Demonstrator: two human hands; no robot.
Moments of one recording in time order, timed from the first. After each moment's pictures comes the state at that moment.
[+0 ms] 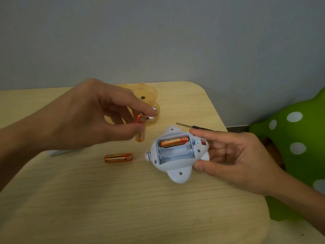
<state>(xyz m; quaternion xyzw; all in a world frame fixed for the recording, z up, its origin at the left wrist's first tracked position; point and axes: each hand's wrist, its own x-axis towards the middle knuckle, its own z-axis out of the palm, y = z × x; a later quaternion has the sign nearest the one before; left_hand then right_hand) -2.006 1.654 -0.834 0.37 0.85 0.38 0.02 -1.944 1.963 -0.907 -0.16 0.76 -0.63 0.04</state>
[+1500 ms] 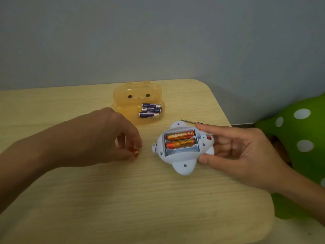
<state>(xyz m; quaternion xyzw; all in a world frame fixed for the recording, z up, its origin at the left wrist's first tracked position) -1.990 1.647 -0.852 0.29 0.94 0.13 0.12 -1.943 1.963 -0.907 -0.17 0.76 -0.63 0.02</state>
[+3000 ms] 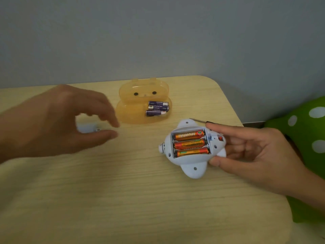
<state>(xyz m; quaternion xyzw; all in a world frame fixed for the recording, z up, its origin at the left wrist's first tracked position) -1.992 1.596 -0.833 0.36 0.92 0.15 -0.04 -1.944 1.962 -0.911 -0.17 0.75 -0.64 0.02</state>
